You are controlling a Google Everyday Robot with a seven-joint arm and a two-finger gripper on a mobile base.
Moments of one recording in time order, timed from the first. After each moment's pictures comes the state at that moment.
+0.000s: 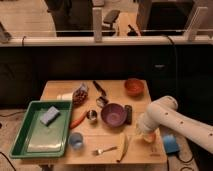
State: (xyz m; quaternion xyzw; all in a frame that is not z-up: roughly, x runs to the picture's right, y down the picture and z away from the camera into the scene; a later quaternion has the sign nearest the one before) arm 0.177 0.222 0.760 -0.29 -0.14 -0.09 0.94
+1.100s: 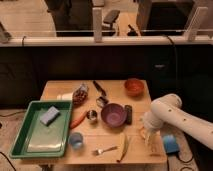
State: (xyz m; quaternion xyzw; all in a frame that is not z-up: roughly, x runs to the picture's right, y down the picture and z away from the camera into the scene) arm 0.214 0.228 0.772 -0.32 -0.11 -0.05 0.94
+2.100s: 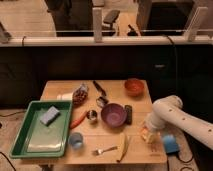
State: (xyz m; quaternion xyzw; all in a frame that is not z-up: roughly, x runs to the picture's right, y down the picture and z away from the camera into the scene) arm 0.230 0.239 0.795 -0.34 -0.10 -0.03 0.94
